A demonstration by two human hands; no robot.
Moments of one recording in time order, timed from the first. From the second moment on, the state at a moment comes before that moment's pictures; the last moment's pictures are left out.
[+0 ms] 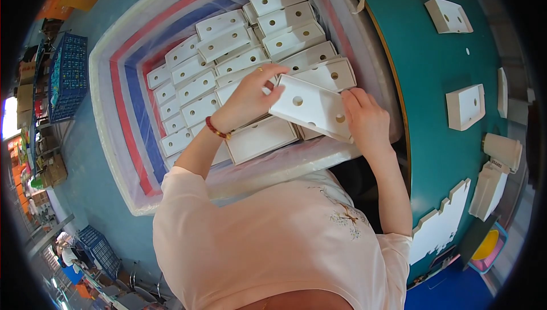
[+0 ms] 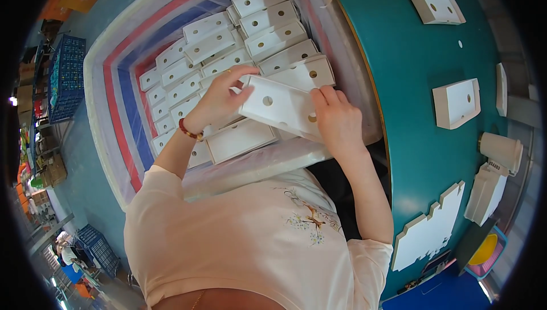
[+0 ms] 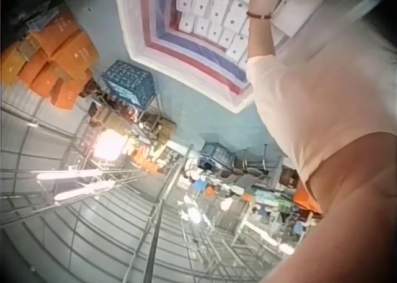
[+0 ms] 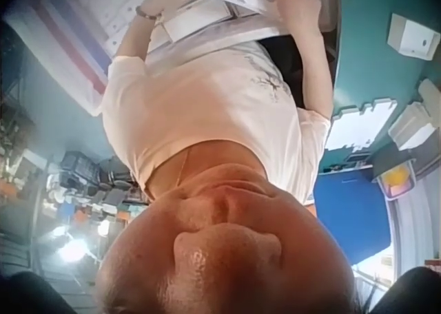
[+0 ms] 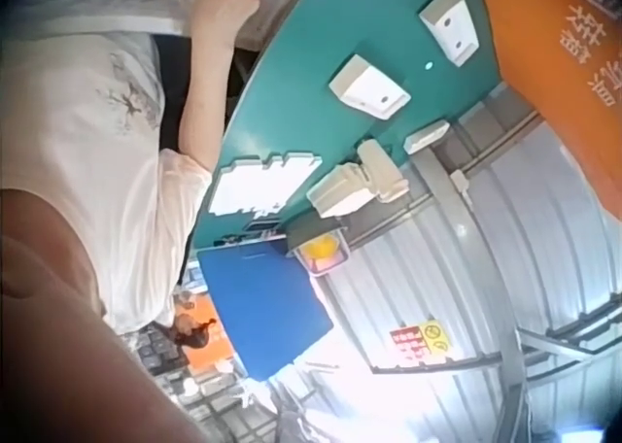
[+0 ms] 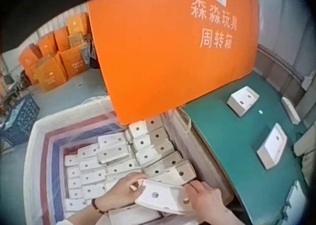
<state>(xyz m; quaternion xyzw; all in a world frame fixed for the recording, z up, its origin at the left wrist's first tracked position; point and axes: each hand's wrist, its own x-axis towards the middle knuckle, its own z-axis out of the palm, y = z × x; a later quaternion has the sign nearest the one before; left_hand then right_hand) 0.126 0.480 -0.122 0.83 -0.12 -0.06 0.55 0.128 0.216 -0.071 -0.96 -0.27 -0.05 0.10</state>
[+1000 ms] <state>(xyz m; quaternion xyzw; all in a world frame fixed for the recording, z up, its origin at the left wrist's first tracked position) 0.164 0.602 -0.263 0.94 0.03 -0.16 0.28 0.087 0.176 -0.073 -0.95 -0.18 -0.05 0.23</state>
